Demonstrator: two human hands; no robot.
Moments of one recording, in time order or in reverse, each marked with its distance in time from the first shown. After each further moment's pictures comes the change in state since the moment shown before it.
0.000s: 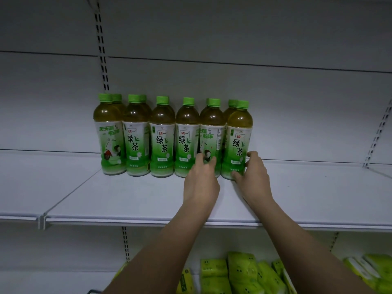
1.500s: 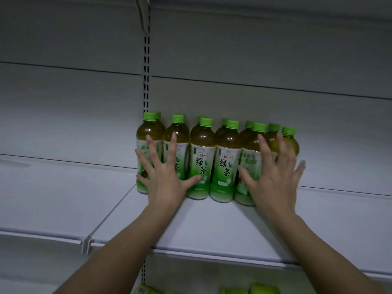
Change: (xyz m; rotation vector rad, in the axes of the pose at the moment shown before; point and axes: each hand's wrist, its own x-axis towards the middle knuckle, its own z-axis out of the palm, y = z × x) left_hand 0.048 -0.150 -0.079 0.053 0.205 -0.206; right_hand 0.018 -0.079 0.029 -0.455 0.318 -0.356
